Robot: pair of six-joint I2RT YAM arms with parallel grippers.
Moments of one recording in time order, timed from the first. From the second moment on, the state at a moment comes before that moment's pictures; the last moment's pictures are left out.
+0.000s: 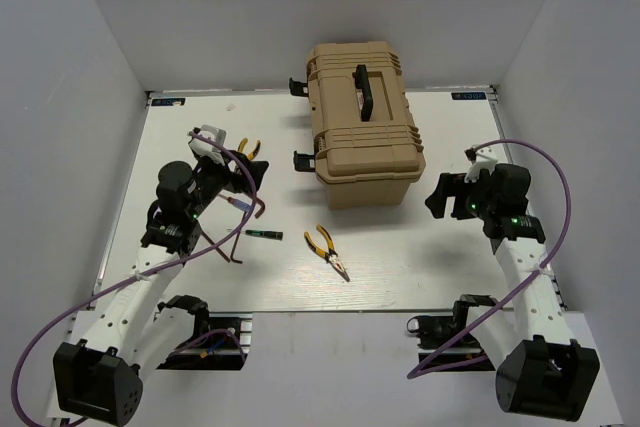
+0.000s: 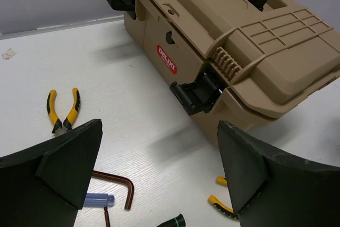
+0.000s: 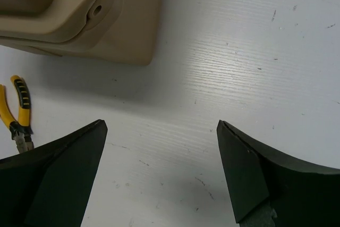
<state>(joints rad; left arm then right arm) -0.24 0.86 0.65 0.15 0.28 -0.16 -0.08 0.89 0.67 -0.44 -0.42 -0.04</state>
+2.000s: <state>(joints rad) -0.24 1.04 0.65 0.16 0.44 -0.17 0.32 2.01 2.08 -0.58 -0.25 0.24</state>
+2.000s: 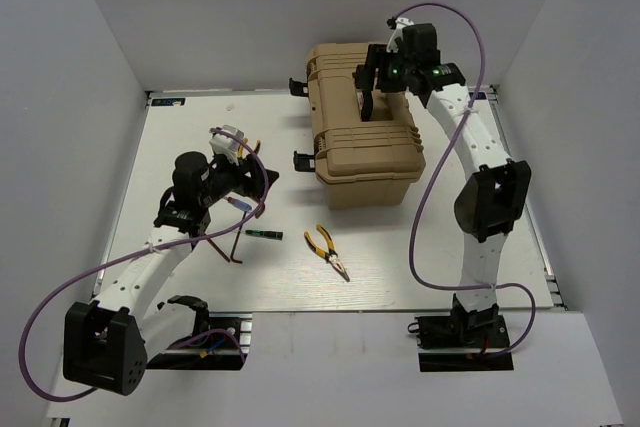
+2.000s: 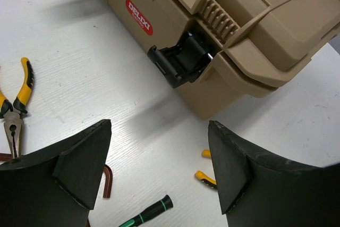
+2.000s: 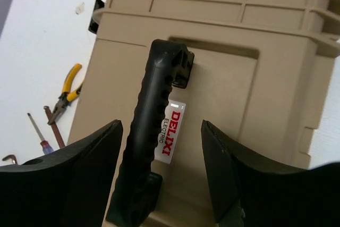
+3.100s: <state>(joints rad) -0.24 1.13 0.68 0.20 0.49 -0.23 0.50 2.06 2.16 -0.67 0.20 0.15</state>
